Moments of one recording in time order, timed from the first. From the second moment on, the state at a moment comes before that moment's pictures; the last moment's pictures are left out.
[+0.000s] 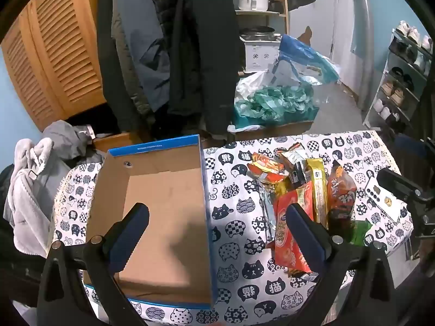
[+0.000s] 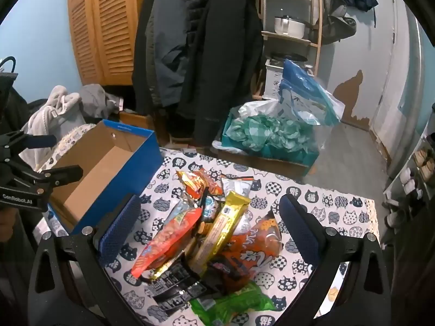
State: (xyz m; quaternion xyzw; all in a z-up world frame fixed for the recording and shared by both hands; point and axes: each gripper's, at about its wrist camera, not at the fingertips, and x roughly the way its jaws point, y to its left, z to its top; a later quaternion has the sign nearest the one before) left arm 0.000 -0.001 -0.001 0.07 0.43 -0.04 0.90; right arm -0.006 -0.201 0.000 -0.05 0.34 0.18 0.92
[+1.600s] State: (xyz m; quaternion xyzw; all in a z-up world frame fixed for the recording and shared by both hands) left arm -0.004 0.001 -0.002 0.06 0.42 -0.04 0.90; right arm -0.006 -0.199 0.001 -0.05 0.35 0.18 0.92
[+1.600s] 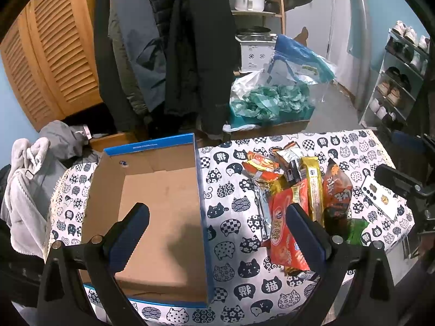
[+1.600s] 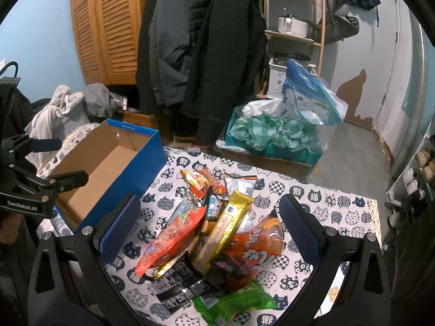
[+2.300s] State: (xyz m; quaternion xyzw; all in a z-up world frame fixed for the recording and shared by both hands) left arm -0.006 -0.002 -0.004 0.06 0.42 -0.04 0.90; right arm -0.006 -0.199 0.002 -0.05 0.35 0.18 0.92
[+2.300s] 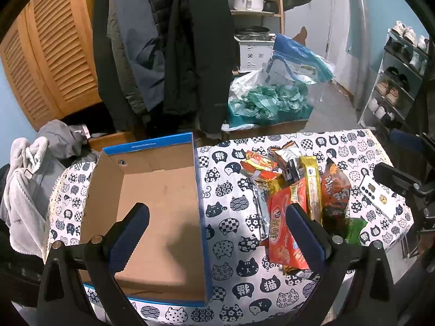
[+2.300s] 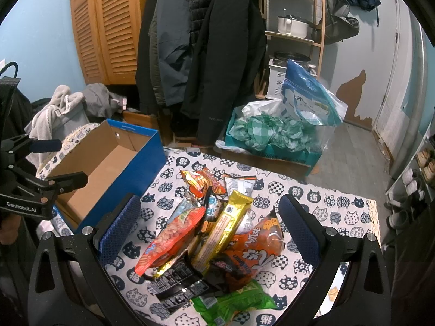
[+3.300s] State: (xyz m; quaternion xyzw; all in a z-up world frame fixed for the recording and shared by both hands) left arm -0.006 -0.002 -0.003 0.06 0.42 -0.05 0.90; right arm -0.008 -0.199 0.002 -0.05 0.35 0.18 0.92
